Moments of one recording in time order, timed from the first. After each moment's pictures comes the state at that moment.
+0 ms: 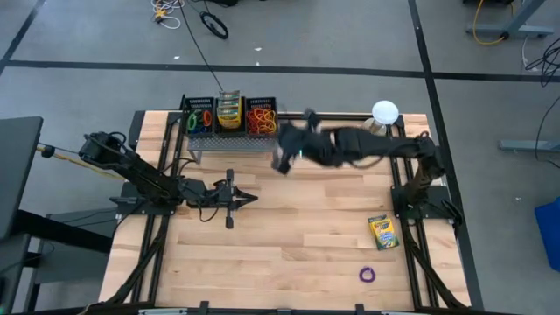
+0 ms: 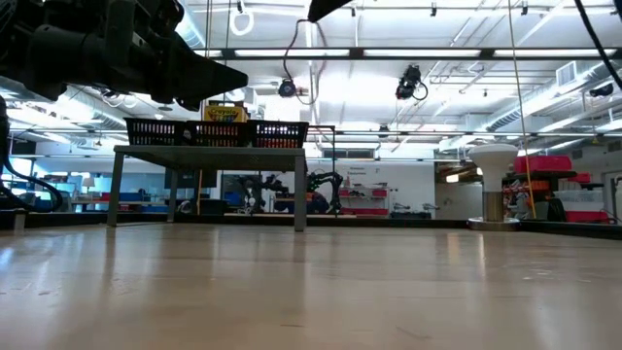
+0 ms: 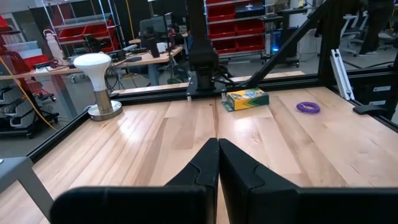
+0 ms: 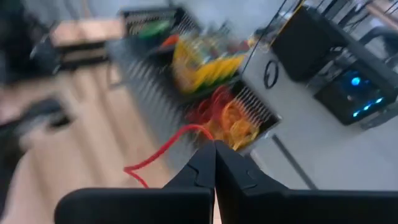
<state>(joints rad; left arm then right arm) -0.30 1.35 0.26 1.06 -0.38 0.13 0.02 1.84 2.03 -0.91 0.63 0.15</state>
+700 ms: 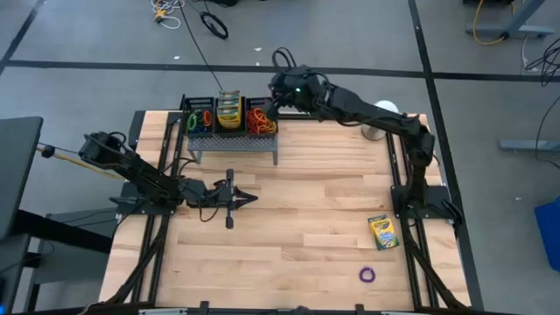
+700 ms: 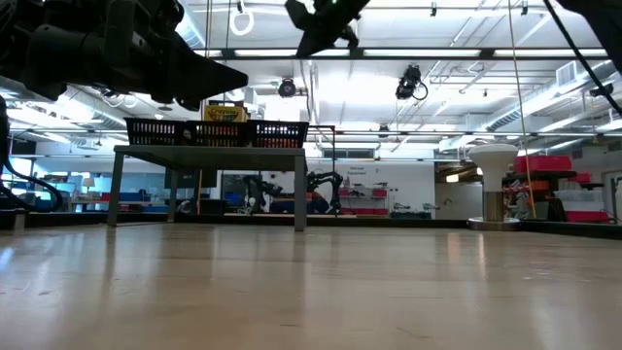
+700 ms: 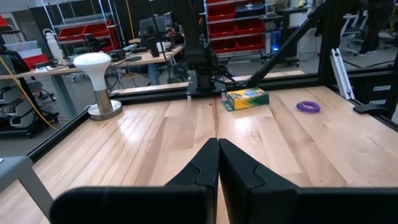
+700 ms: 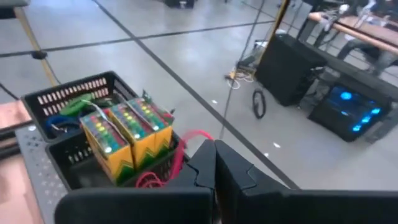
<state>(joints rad) -0.30 1.35 0.26 1.06 -0.38 0.13 -0.33 1.92 2.02 -0.51 0.40 -0.02</state>
